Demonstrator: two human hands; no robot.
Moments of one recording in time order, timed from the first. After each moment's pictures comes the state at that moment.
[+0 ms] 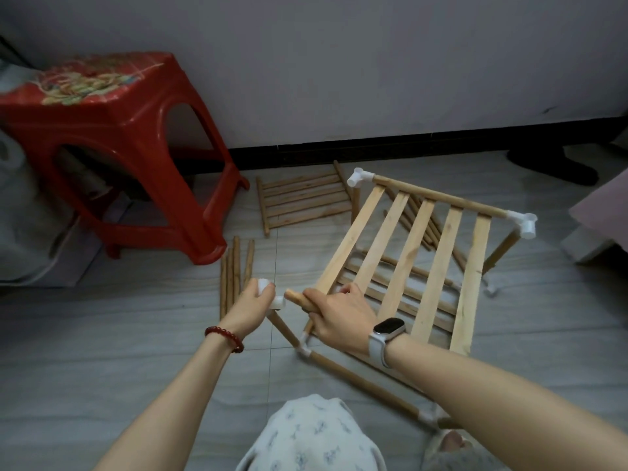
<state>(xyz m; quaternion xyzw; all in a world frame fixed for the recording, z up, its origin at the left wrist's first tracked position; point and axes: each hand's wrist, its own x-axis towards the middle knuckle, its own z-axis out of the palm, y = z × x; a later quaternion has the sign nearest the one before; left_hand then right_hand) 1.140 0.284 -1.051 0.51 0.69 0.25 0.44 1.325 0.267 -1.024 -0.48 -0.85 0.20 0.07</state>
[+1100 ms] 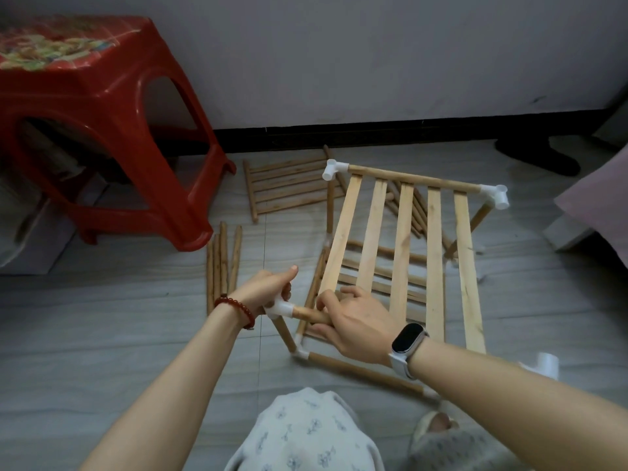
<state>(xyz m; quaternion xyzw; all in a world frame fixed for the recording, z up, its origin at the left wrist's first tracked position) 1.168 0.300 -1.039 0.42 0.67 0.17 0.59 1.350 0.245 -1.023 -0.44 -0.89 0.14 0.03</state>
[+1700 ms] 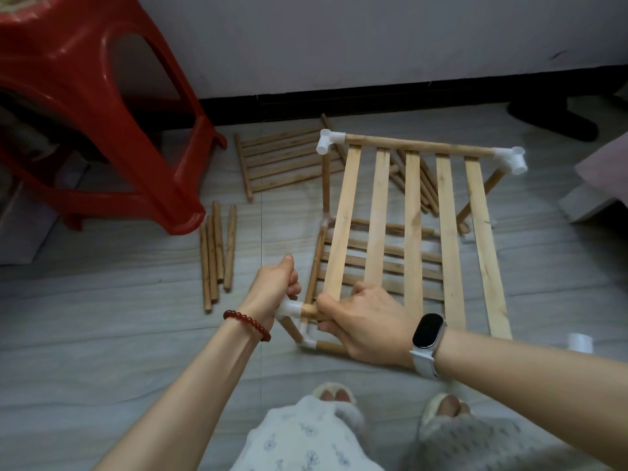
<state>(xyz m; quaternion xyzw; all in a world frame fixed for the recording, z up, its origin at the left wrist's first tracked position) 1.190 0.289 -1.055 0.32 0.66 0.31 0.61 1.353 0.248 -1.031 -0.37 -0.92 0.15 0.03</state>
